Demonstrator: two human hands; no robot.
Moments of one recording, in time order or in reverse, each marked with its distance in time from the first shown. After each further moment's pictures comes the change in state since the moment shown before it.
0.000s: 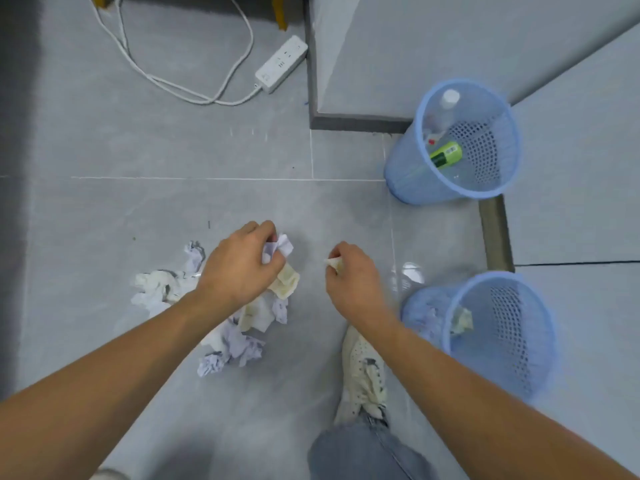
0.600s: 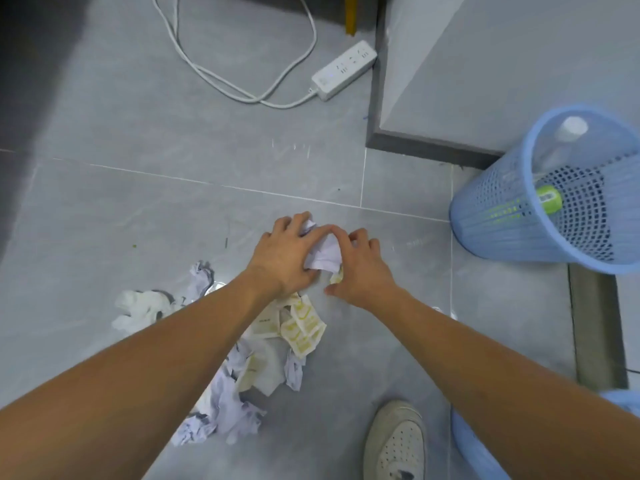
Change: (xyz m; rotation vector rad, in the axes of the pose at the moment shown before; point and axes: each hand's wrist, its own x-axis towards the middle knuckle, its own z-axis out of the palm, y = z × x) left_hand 0.134 -0.091 0.103 0.287 -0.138 0.003; right_hand 0.160 0.033 0.105 -0.412 -0.386 -0.239
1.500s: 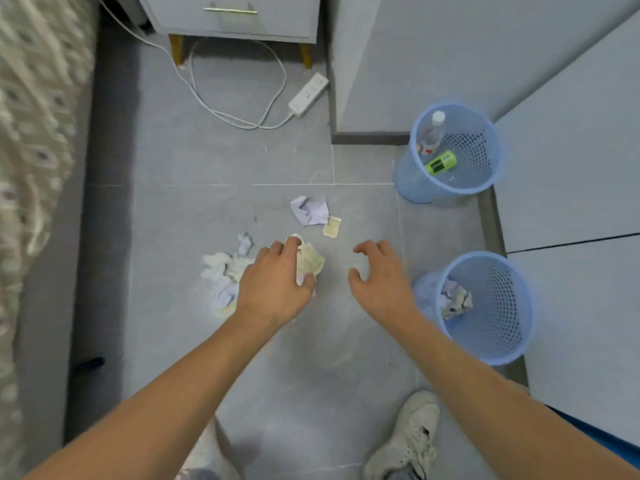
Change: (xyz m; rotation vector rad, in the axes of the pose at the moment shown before) left_hand -0.297 0.121 -0.192 -0.214 0.110 -0.157; right_hand -0.305 -0.106 -0.134 0.377 0.320 0.190
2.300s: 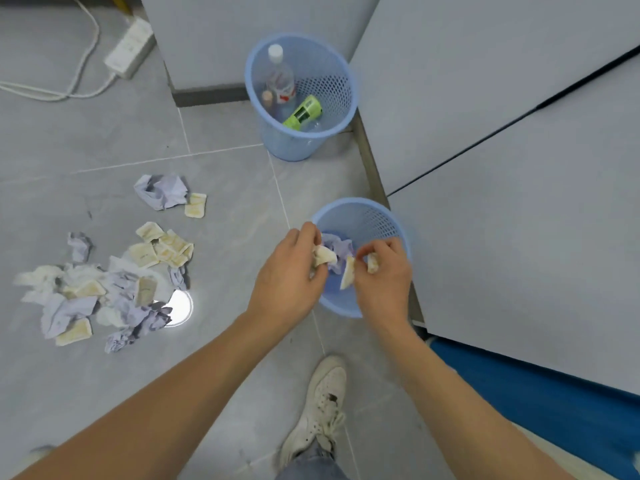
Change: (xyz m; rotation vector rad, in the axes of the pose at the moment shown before) left_hand -0.007 0.223 0.181 -0.316 -0.065 0.400; right_hand -0.069 0.227 -0.102 0.174 0.522 0.309
